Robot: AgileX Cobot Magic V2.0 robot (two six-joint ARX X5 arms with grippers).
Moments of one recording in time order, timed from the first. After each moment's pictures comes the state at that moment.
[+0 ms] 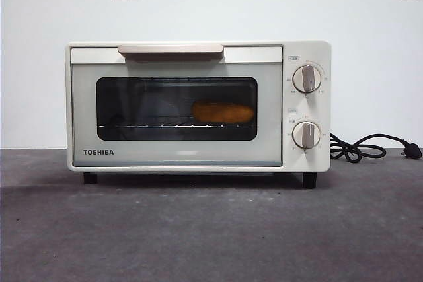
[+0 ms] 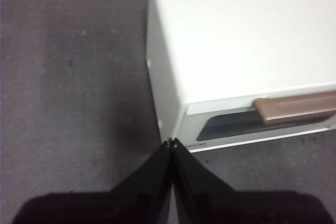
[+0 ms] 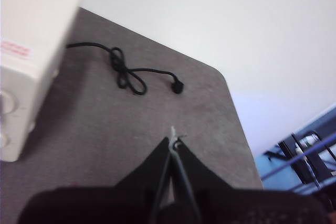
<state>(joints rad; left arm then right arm) -0.16 1.02 1.19 -0.78 0.08 -0.07 0.91 0.91 1.05 -0.87 1.13 0.09</state>
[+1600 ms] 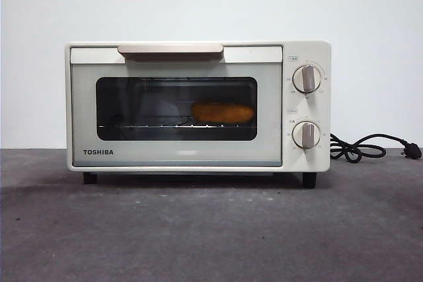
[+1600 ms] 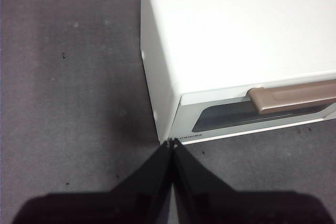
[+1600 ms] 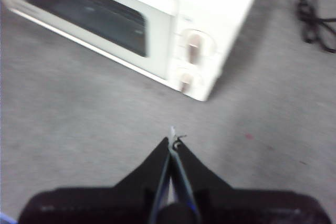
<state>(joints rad) -0.17 1.02 1.19 -0.81 0.09 -0.07 0.84 0.91 1.05 -0.89 0.36 0.16</state>
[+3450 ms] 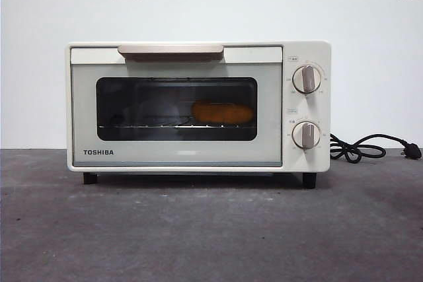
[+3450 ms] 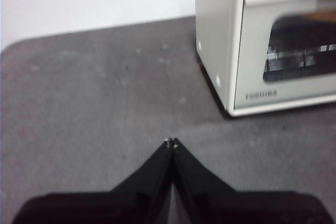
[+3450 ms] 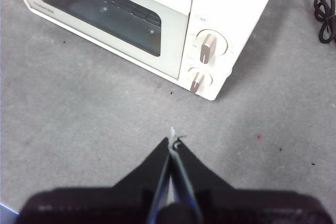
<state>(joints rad) 0.03 0.13 0.18 -0.31 0.09 0.11 0.84 0.91 1.05 -0.89 0.34 0.16</state>
